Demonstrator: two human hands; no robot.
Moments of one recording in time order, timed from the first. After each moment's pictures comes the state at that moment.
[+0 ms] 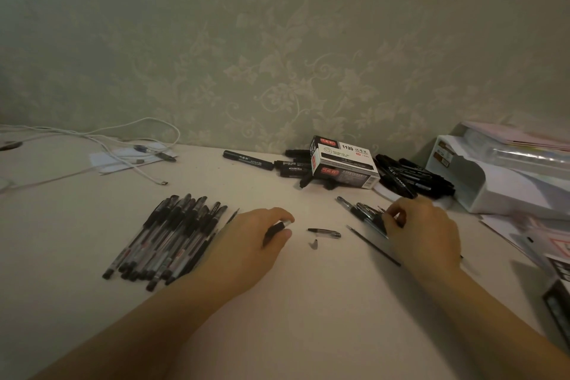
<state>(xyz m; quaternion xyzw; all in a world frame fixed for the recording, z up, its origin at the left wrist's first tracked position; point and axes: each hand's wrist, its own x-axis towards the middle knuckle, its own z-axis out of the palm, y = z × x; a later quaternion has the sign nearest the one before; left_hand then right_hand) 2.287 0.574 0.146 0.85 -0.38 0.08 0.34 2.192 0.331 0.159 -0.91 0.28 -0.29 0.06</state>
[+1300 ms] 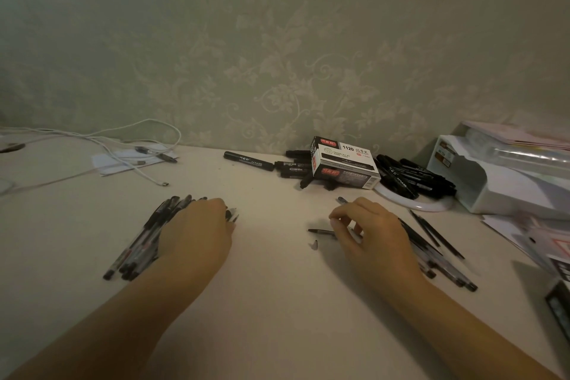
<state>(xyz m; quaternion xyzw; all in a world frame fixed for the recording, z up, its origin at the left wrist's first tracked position) 2.312 0.602 0.160 0.97 -0.16 0.15 0.10 2.201 0.376 0.147 -0.92 0.02 -0.35 0.17</state>
